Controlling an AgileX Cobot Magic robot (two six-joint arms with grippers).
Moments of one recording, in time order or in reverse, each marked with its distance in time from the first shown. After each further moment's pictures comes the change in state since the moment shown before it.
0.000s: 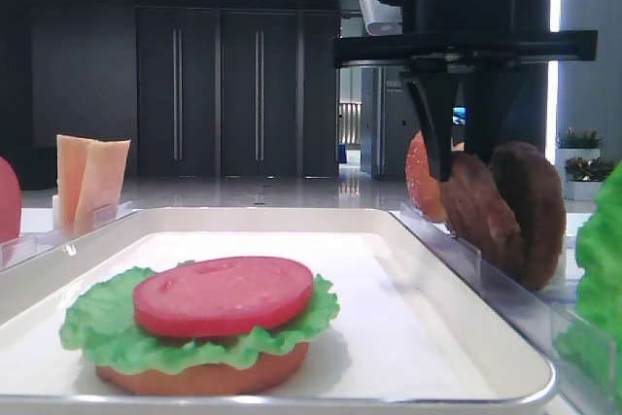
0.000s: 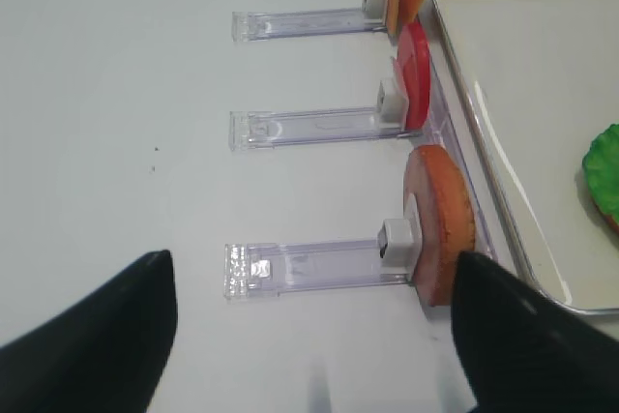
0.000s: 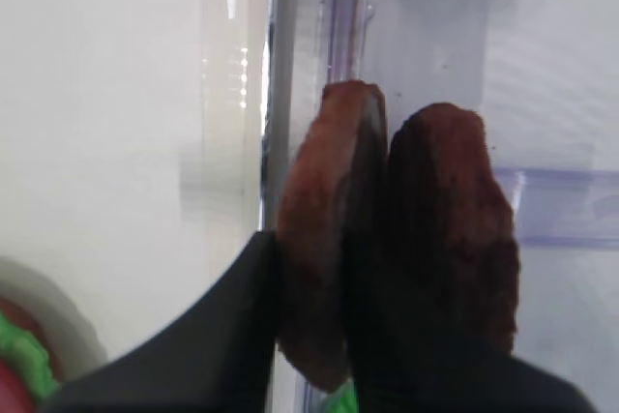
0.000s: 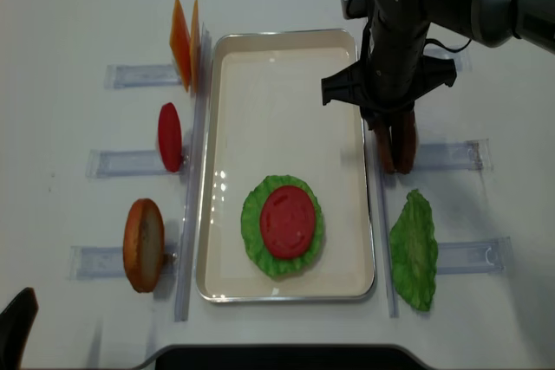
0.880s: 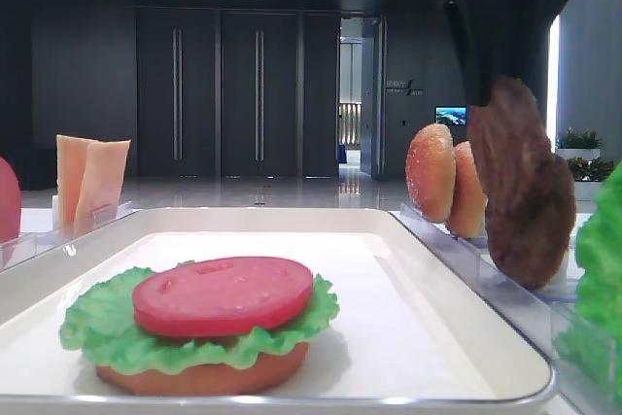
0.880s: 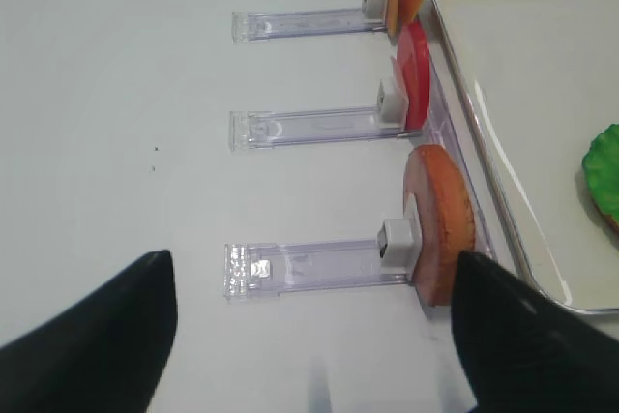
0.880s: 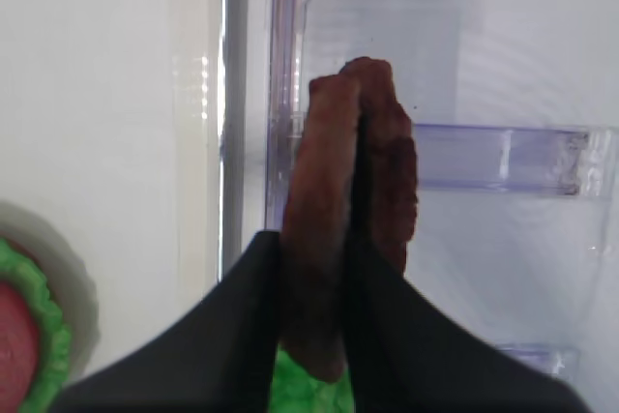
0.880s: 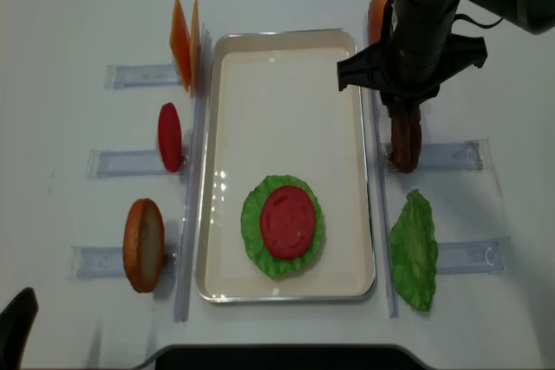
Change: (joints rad) left arm 0.000 0.000 0.000 0.000 0.000 0.000; right arm 0.000 -0.122 -0.010 -0.028 0.116 0.000
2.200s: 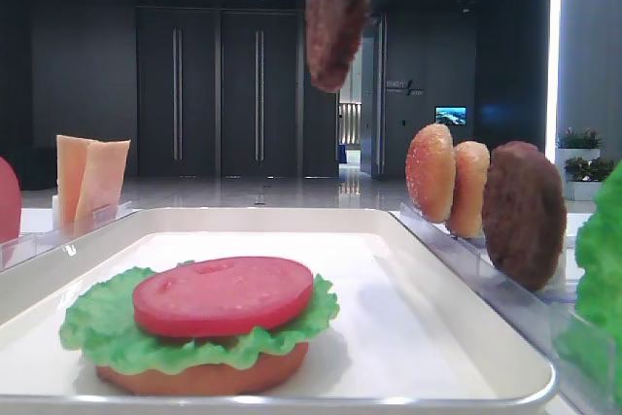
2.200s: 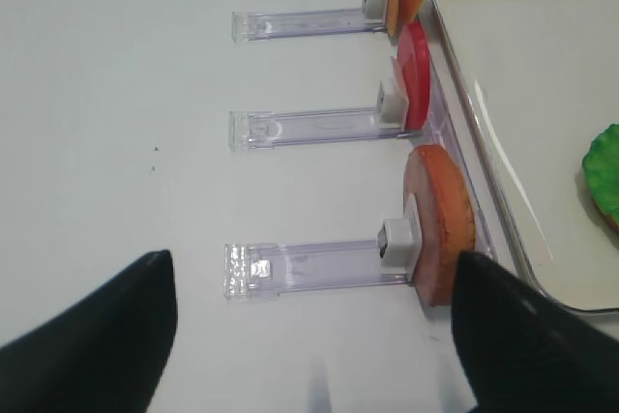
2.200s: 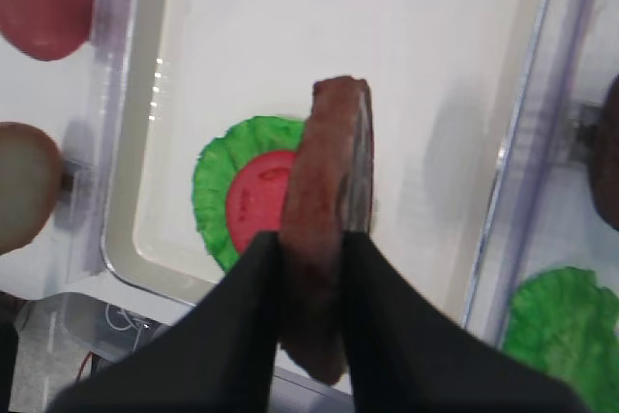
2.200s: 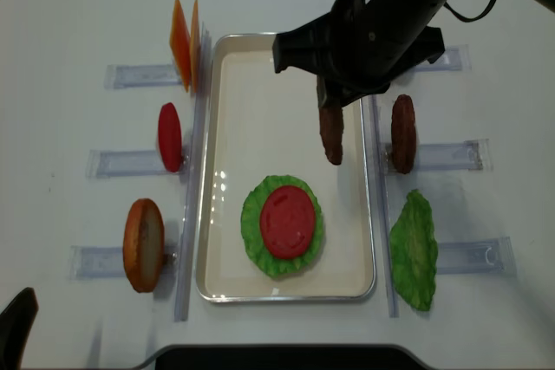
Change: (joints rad) left arm 0.000 0.000 0.000 0.000 0.000 0.000; right arm 0.164 -0.144 -0.075 0.232 -0.065 -0.046
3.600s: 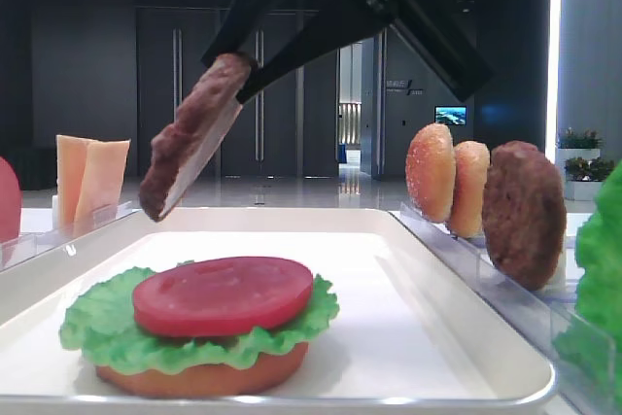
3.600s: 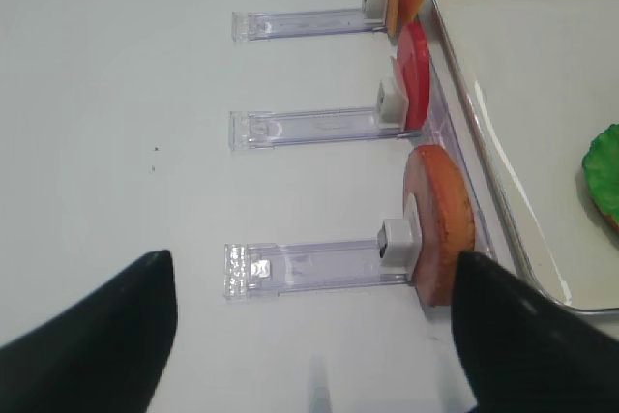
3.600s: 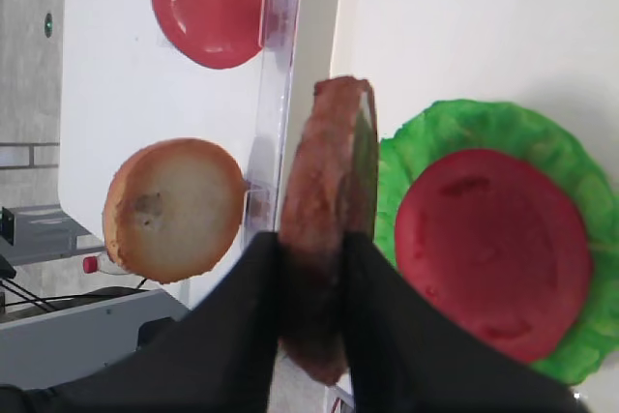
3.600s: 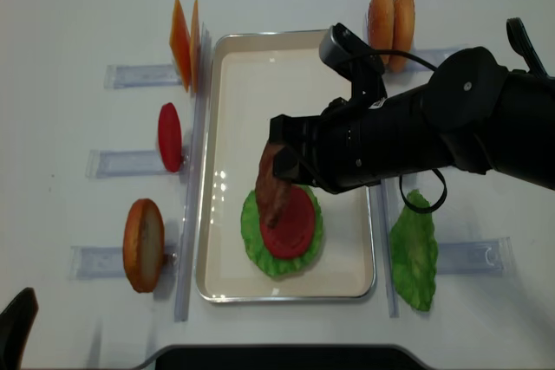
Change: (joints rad) left arm 0.000 0.000 0.000 0.000 0.000 0.000; right arm -0.046 -0.042 0.608 1.114 -0.698 -0.846
